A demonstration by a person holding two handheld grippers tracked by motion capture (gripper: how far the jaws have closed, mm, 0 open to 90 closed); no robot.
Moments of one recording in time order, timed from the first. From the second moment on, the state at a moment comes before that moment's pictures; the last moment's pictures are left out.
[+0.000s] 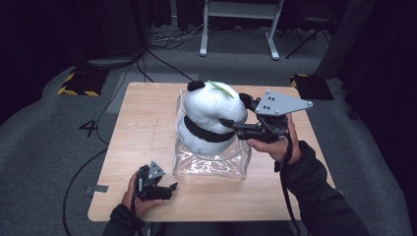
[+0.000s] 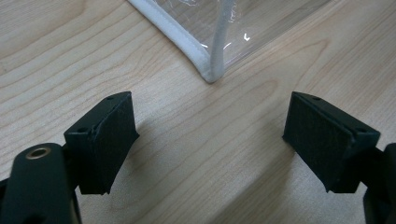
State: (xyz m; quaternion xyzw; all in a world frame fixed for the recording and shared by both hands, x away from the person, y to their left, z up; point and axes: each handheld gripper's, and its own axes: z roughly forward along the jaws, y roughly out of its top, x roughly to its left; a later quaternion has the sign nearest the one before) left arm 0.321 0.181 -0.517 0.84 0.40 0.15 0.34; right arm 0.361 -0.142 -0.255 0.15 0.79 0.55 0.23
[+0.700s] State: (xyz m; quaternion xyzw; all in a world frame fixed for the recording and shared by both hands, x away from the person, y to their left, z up) left arm 0.321 0.181 -0.517 0.84 0.40 0.15 0.34; right arm 0.389 -0.143 -0.319 0.16 0.83 0.49 0.21
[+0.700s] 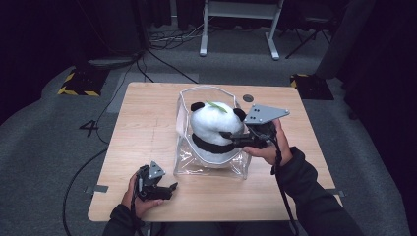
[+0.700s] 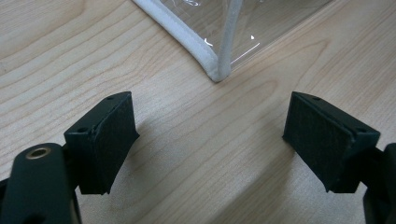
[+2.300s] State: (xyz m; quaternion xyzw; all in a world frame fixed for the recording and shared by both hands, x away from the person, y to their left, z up) left arm 0.321 0.181 -0.518 0.84 0.40 0.15 0.34; right arm 0.416 -0.159 -0.349 0.18 0.88 0.39 0.18
